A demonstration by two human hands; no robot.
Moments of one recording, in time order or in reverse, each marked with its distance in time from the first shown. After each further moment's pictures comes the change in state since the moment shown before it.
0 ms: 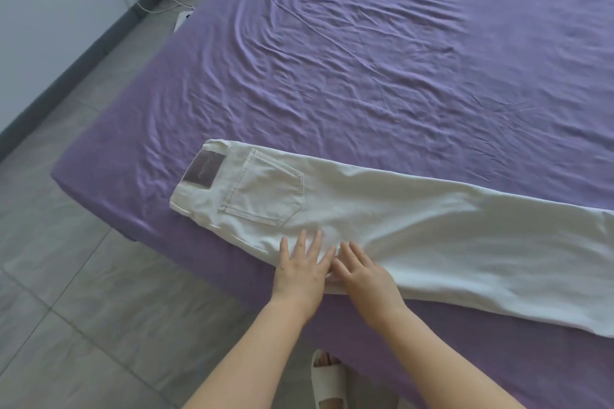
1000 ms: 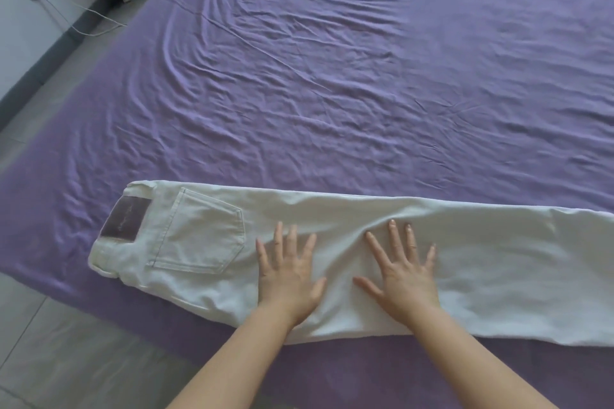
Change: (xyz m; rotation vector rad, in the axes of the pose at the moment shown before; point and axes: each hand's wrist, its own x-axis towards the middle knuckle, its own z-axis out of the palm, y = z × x) left_hand 0.078 0.045 -0.028 -0.175 0.078 -0.053; right_hand -0.007 0.146 0.013 -0.055 -0.141 0.484
